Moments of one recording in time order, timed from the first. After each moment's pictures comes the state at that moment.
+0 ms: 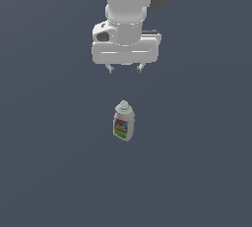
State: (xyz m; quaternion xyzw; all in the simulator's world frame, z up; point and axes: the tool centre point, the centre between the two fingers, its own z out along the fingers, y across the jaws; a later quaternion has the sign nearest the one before) arm -0.059 -0.002 0.324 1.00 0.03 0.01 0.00
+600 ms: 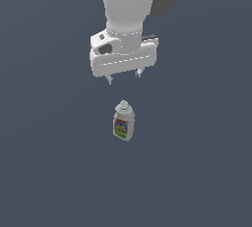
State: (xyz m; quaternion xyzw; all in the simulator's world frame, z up) arm -0.031 -0.005 0.315 0.99 0.16 0.01 0.00
